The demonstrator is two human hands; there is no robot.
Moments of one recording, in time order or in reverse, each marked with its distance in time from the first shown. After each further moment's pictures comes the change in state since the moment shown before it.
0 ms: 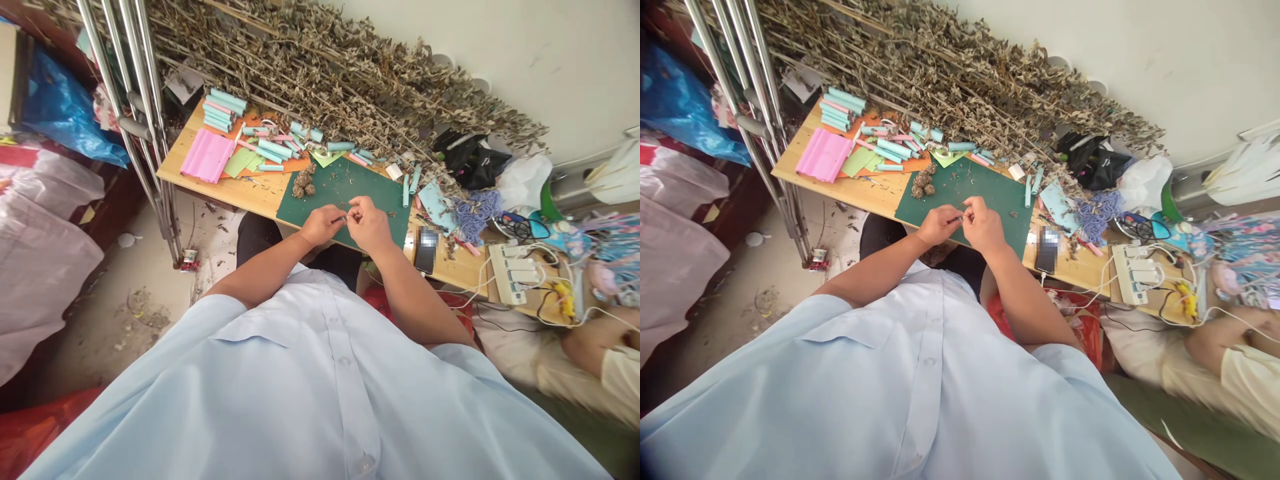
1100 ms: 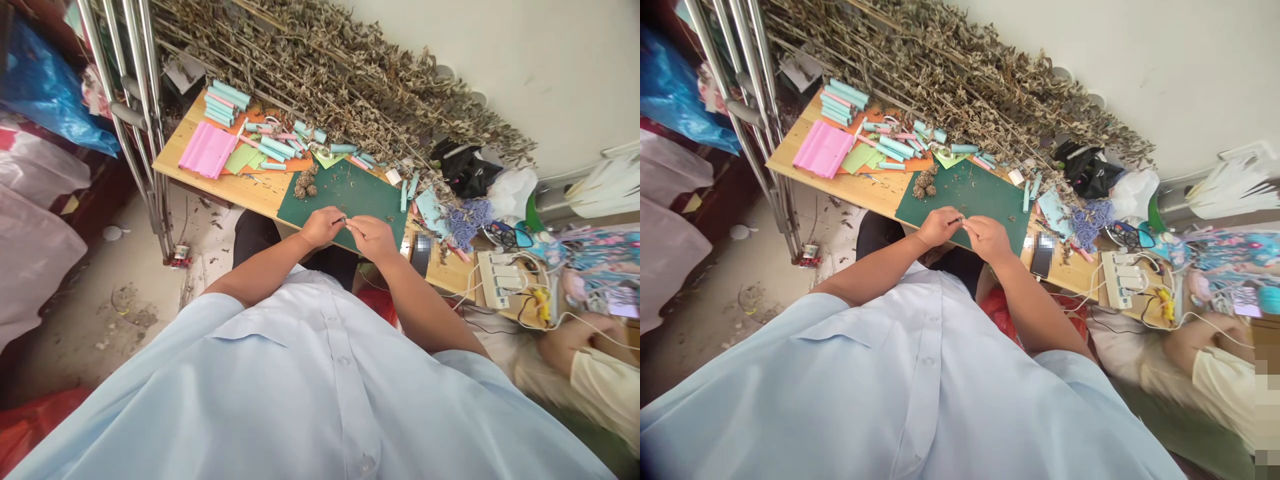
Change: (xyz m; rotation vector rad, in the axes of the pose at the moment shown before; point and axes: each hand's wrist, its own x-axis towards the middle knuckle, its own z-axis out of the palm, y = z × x) left_hand 0.002 0.005 -0.003 -0.017 -0.022 0.011; right_hand -0.017 0.026 -0.005 0.033 -0.053 -0.213
